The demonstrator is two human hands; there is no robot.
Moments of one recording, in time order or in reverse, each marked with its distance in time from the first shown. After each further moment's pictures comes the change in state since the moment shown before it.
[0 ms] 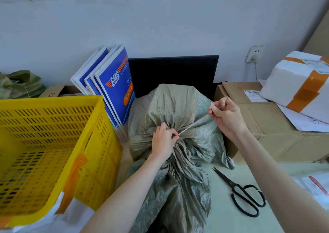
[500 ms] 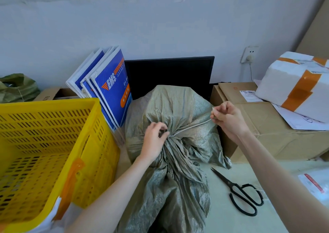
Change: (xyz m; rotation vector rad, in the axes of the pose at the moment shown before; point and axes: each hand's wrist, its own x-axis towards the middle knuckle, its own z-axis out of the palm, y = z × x) left_hand 0.002 -0.020 -0.021 -0.312 0.004 0.006; right_hand -0.003 0.000 -0.019 -0.193 0.082 0.066
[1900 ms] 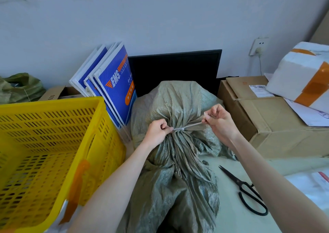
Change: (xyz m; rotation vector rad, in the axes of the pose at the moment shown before) left_hand 0.033 -0.017 -0.012 -0.177 -0.181 -0.204; right_hand 0.012 0.049 0.031 0.067 -0.115 -0.003
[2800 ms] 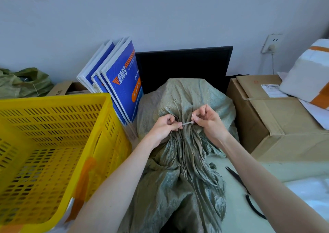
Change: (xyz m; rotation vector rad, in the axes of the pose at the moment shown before) left_hand 0.001 0.017 -0.009 -0.383 -0.134 -0.123; right_hand 0.010 0.014 0.048 0.037 -0.179 0.012
